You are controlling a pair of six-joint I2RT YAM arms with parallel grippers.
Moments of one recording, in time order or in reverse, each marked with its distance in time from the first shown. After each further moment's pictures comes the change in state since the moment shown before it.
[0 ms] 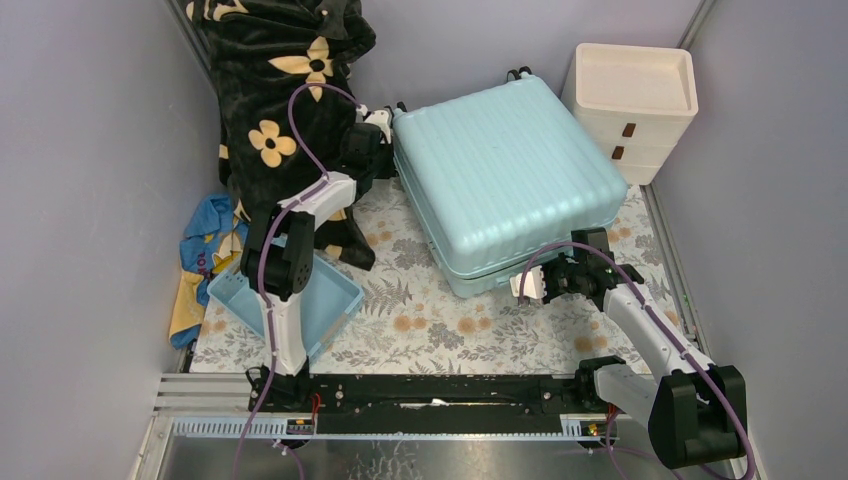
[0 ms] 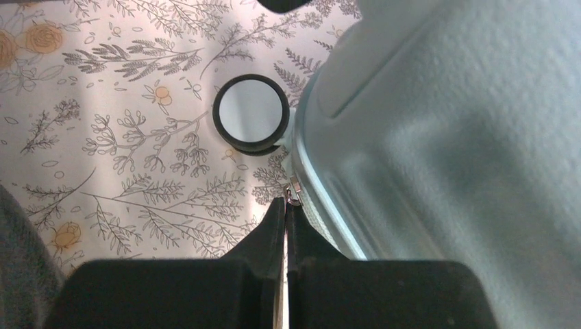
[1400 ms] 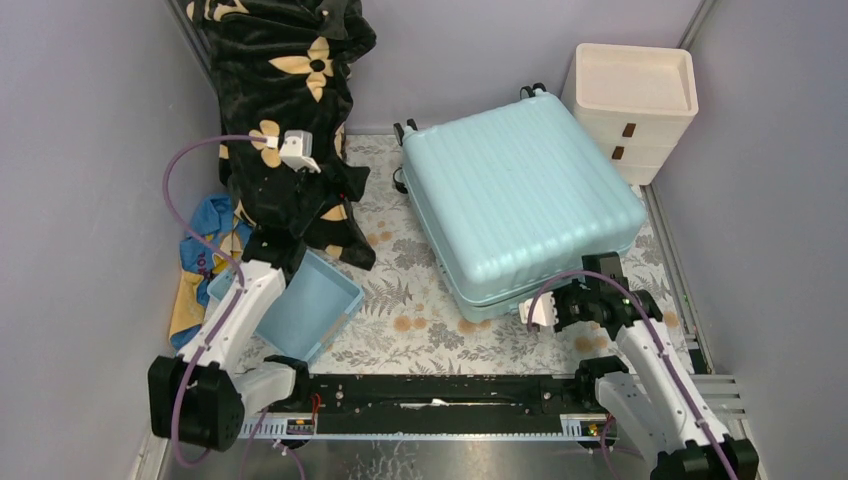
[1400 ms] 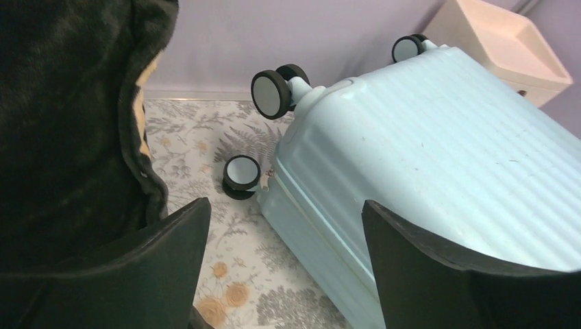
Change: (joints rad) left arm 0.087 -0.872 -0.627 0.241 0.183 -0.151; right arm -0.001 -0.274 -0.037 -0.311 0.056 0.011
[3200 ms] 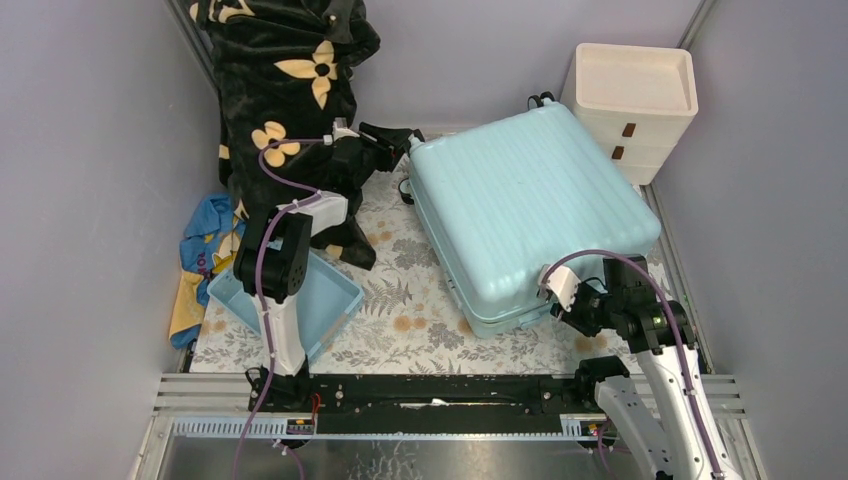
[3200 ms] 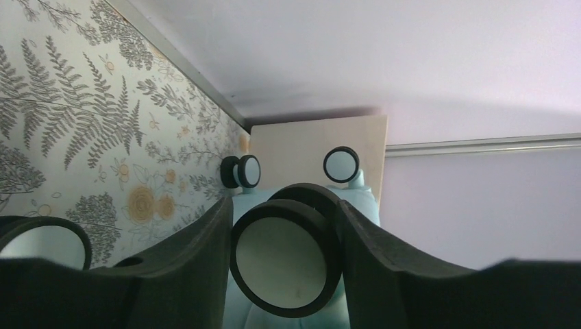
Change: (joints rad) left arm -0.060 0.842 0.404 0.385 -0.016 -0.996; right arm -0.006 -0.161 0.217 -0.344 0.093 0.690
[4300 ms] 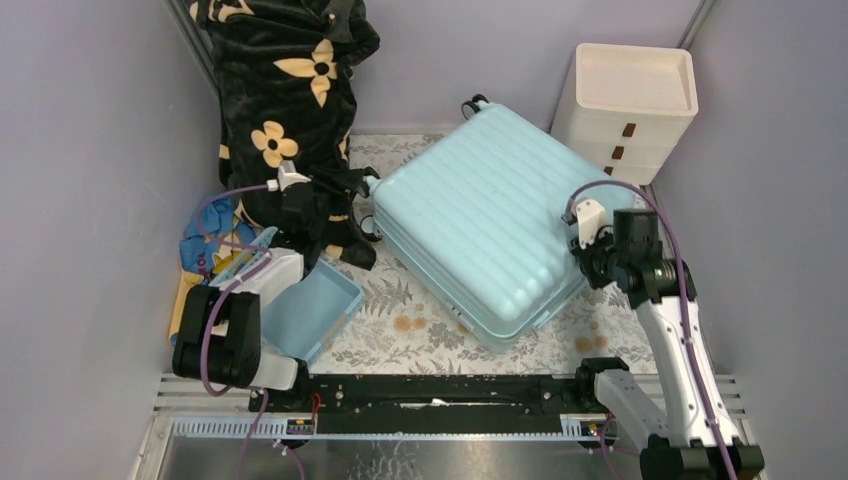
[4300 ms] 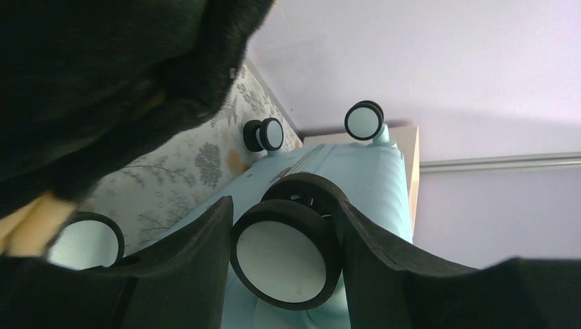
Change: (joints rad) left arm 0.096 -0.539 -0.534 -0.074 -0.054 0.096; right arm -0.087 0.228 0.174 0.205 0.249 0.493
